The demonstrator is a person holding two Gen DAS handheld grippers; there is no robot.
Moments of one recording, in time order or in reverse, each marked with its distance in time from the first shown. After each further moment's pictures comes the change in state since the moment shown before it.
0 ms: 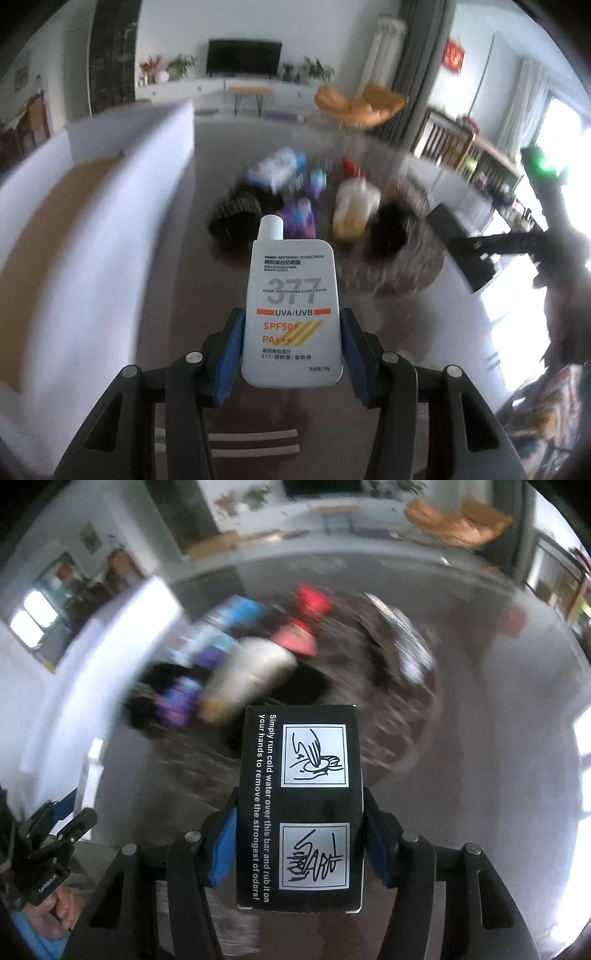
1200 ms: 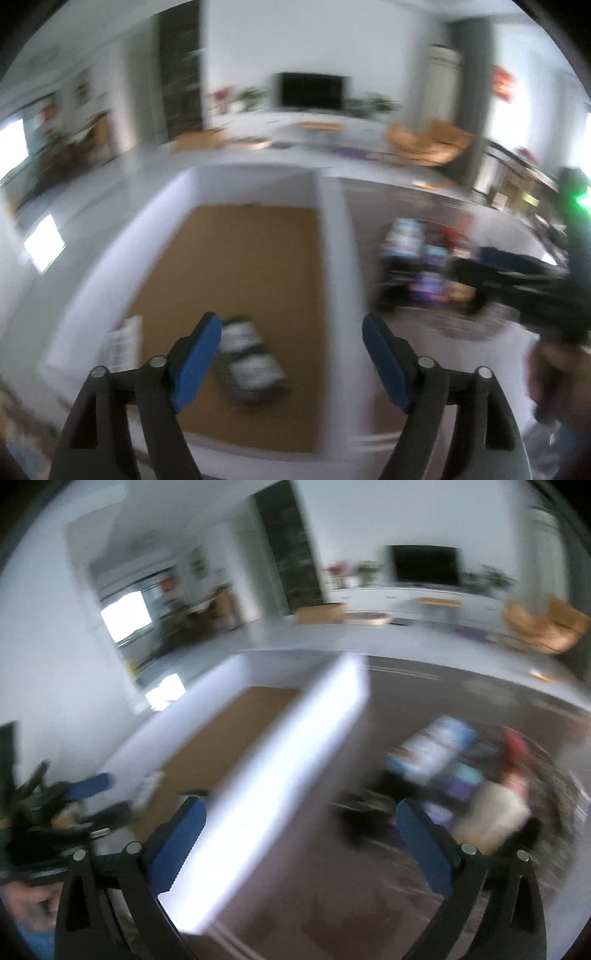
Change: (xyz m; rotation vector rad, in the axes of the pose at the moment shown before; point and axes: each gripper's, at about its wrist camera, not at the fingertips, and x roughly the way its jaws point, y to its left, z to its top) left arm -0.078 0.085 0.030 0.000 -0.108 0.233; right arm -0.005 0.218 0.019 -0.214 -0.319 0.189
